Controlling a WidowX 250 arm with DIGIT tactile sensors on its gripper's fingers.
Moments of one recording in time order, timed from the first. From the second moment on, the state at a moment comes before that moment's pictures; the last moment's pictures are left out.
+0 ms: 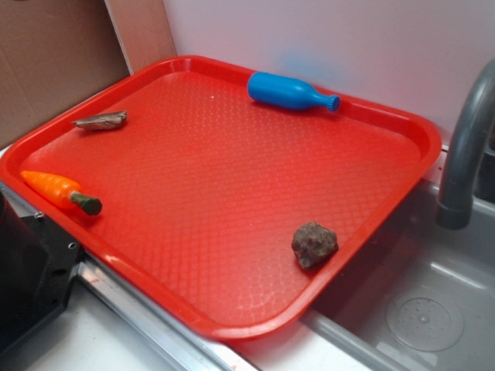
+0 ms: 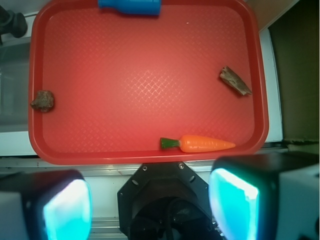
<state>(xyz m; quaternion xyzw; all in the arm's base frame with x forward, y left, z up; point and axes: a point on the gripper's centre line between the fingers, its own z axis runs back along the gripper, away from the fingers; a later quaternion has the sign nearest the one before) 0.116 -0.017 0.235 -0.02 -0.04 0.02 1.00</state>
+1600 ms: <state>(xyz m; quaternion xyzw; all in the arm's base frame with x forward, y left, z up) 0.189 0.132 0.067 -0.01 -0.02 -0.22 0.97</state>
